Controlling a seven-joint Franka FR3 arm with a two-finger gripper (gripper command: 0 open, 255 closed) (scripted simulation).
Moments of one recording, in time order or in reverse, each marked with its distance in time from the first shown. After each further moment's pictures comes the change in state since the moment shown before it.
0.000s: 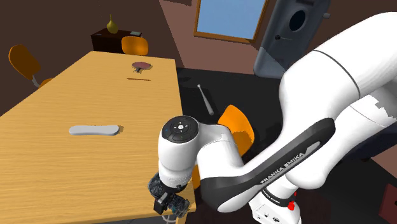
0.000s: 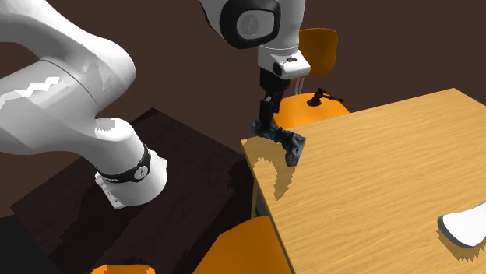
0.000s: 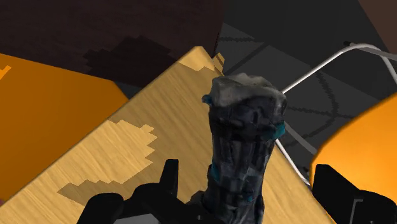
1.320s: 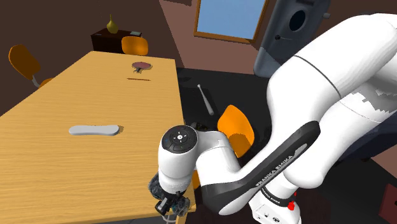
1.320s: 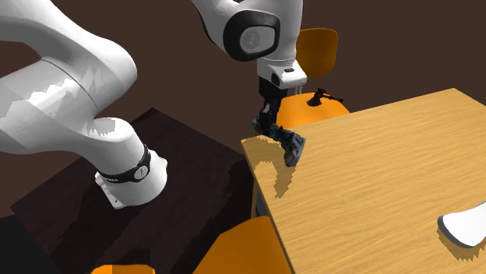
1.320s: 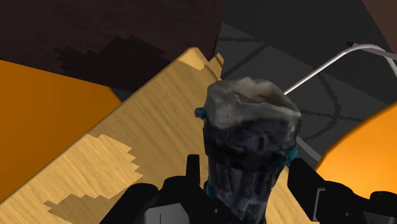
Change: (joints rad) arm -0.043 0.079 0.041 -0.015 -0.082 0.078 0.071
